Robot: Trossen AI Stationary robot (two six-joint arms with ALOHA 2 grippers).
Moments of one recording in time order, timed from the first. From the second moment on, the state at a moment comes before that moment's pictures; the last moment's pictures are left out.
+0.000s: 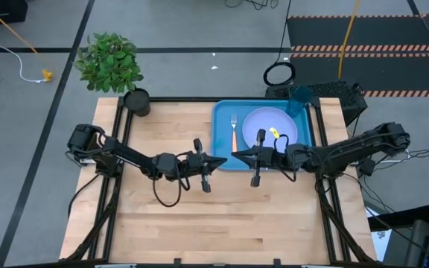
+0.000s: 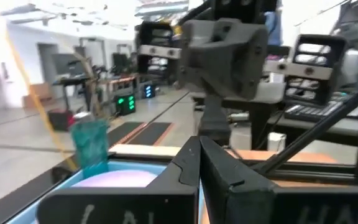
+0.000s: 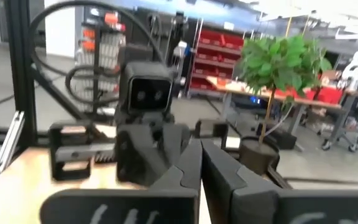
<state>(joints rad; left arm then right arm) -0.20 1.68 0.76 1.13 -0.37 0.12 0.19 1.21 0.68 0.58 0.34 -0.14</state>
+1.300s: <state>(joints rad) 0.10 1.64 0.94 -0.40 -0.24 0.32 0.03 1.13 0.68 0.11 -0.03 -0.10</state>
